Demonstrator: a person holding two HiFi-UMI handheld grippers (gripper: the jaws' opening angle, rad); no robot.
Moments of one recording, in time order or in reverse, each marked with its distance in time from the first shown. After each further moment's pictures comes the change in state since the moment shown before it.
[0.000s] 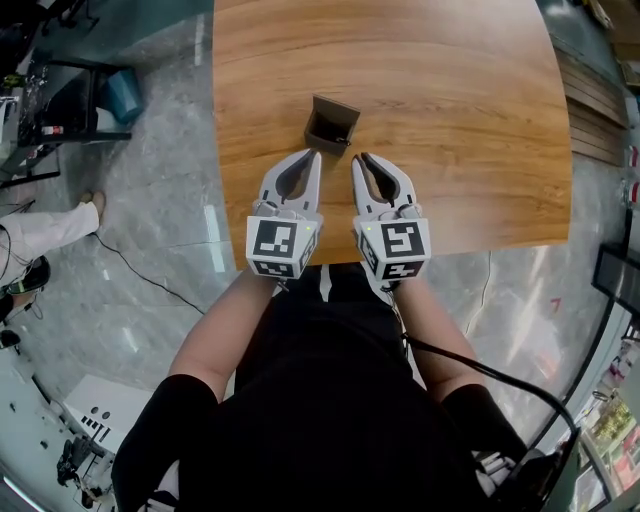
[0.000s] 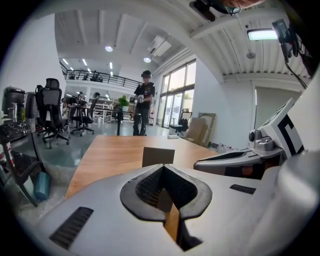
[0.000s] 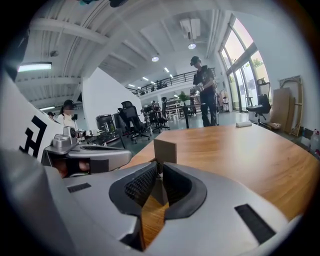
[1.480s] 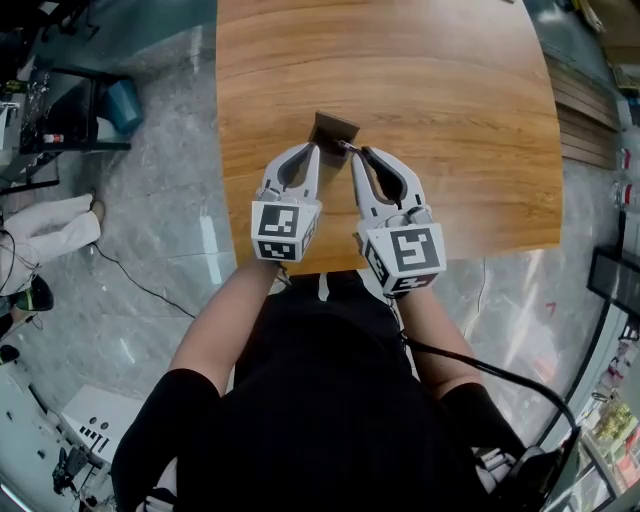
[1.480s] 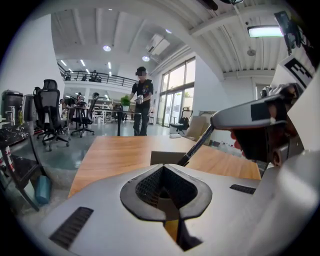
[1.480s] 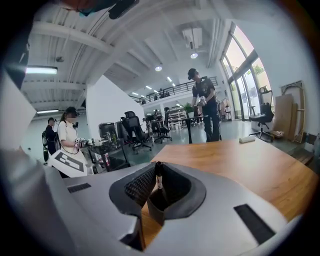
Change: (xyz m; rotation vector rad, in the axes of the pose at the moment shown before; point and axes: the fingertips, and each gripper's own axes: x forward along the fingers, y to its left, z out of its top) left arm 0.027 0.023 0.009 0.015 0.020 0.005; right arm -0.012 0.008 0.086 -0.028 -0.104 0.017
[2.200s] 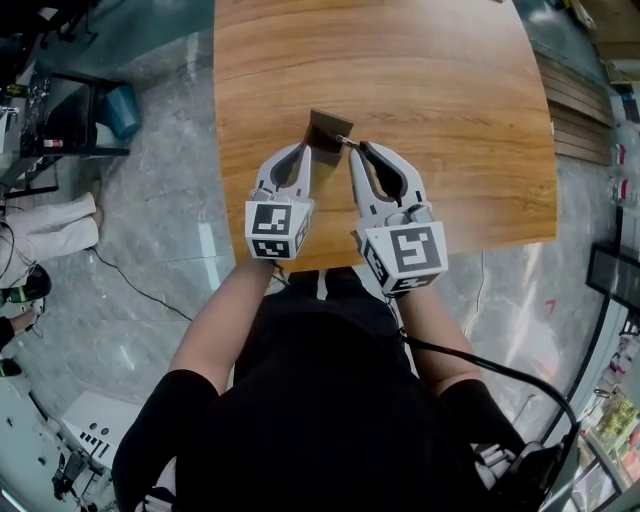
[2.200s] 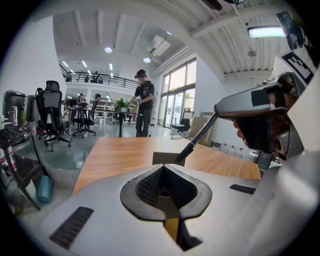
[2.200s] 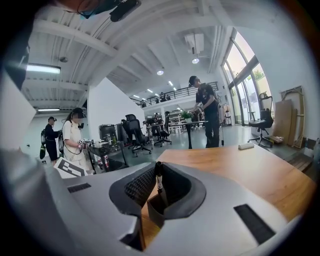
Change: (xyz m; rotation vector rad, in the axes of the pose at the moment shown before) left arm -0.011 0.002 0.006 -0.003 -0.014 0.016; right arm -0.016 0.004 0.028 -0.031 -0.045 -0.011
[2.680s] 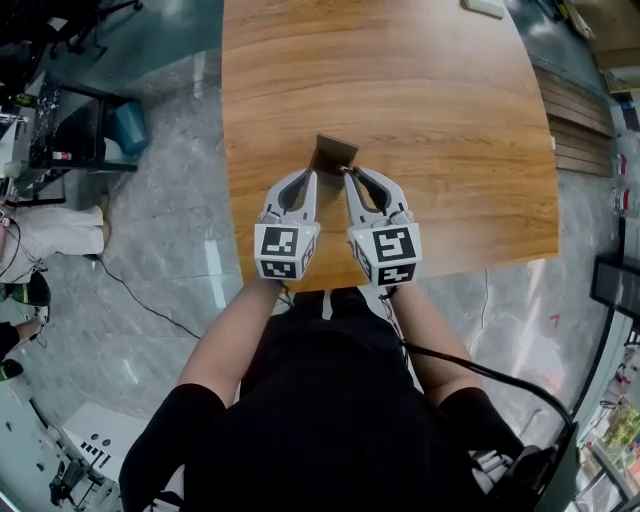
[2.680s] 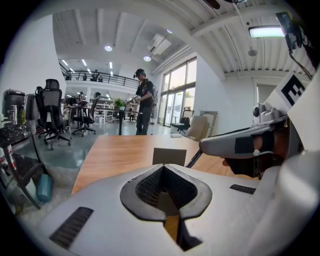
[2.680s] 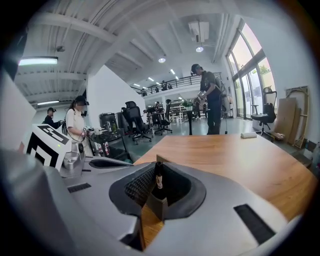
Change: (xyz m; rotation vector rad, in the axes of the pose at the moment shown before) left arm 0.000 -0.001 -0.009 -0.004 0.020 -0.005; right arm 0.033 -0.004 -0.069 -0.019 0.137 0.010
